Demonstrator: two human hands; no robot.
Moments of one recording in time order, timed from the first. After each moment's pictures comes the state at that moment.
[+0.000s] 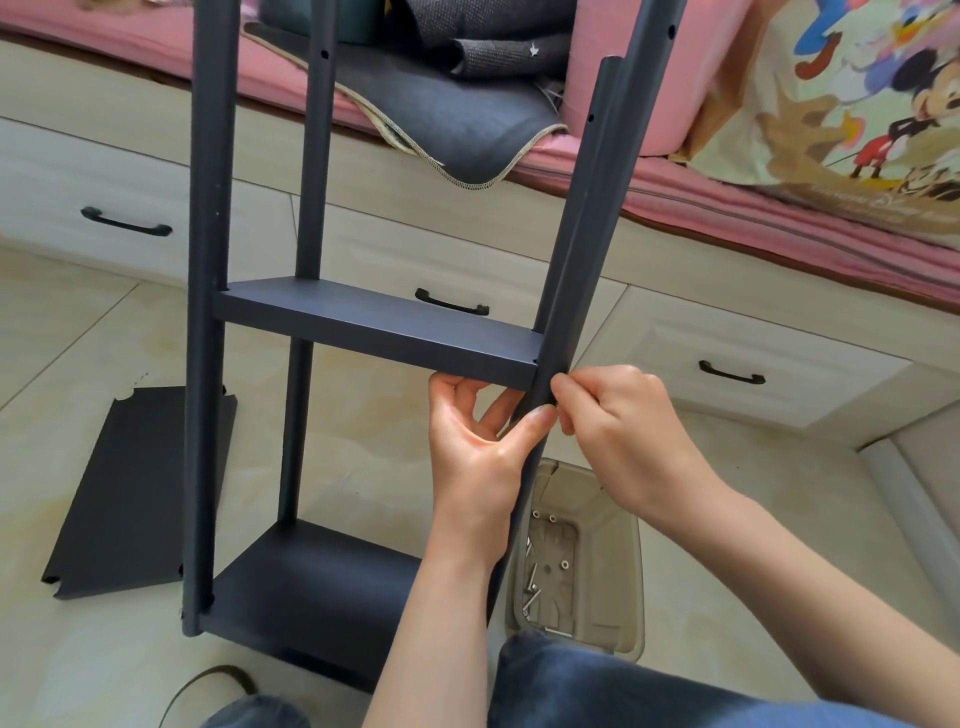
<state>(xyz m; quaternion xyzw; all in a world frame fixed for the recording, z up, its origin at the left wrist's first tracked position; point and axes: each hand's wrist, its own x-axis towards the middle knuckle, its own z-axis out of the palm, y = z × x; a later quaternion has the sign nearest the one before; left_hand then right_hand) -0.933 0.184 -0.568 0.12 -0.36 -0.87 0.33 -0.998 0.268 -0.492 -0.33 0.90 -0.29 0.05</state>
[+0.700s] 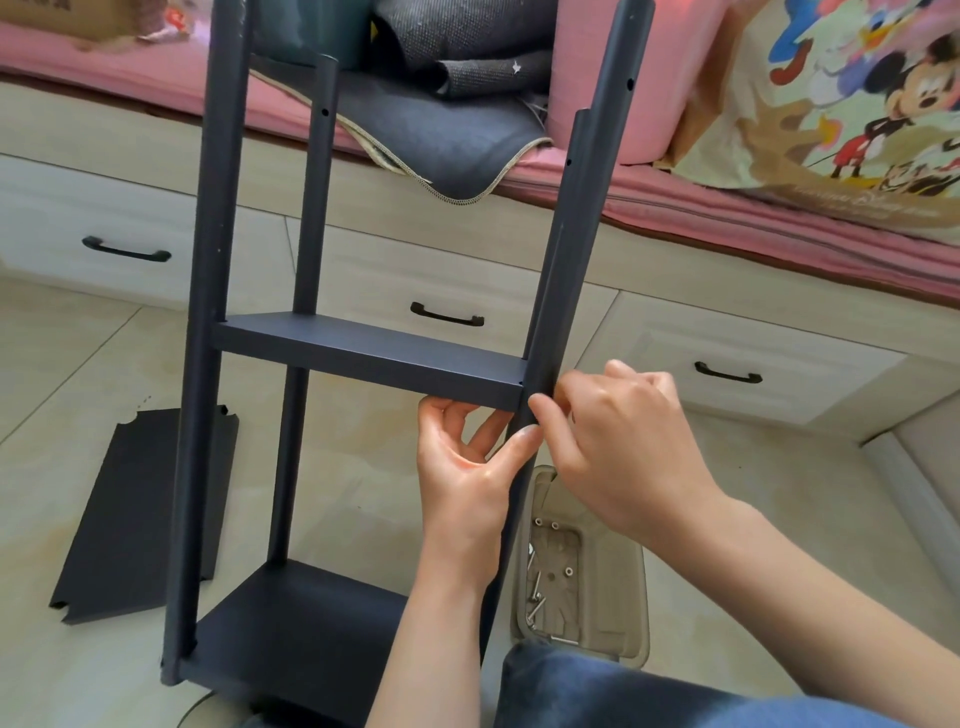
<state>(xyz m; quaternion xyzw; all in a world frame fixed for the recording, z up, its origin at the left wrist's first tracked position) -0.922 0.186 -0.566 0.16 -0.39 -0.85 0.31 -0.992 0.273 -0.491 -0.40 0.90 -0.07 -0.14</state>
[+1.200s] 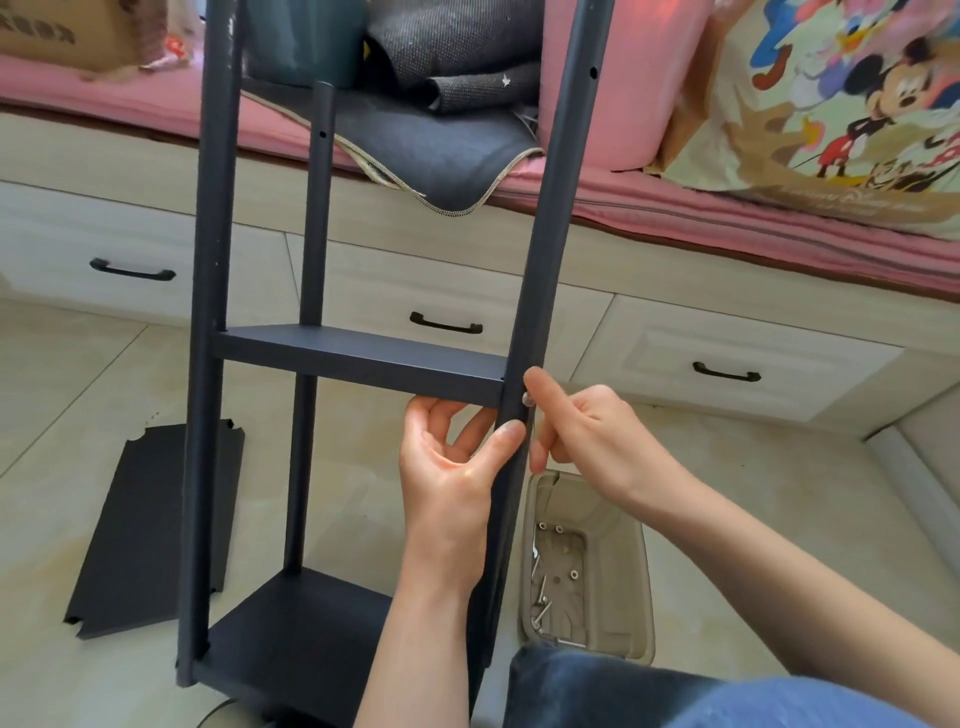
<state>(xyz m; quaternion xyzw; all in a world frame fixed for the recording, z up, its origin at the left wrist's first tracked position) -0.911 0.177 -0.556 0.15 -0.41 -0.84 0.32 -1.005 0.269 -0.500 -0.27 0.86 -0.38 0.19</state>
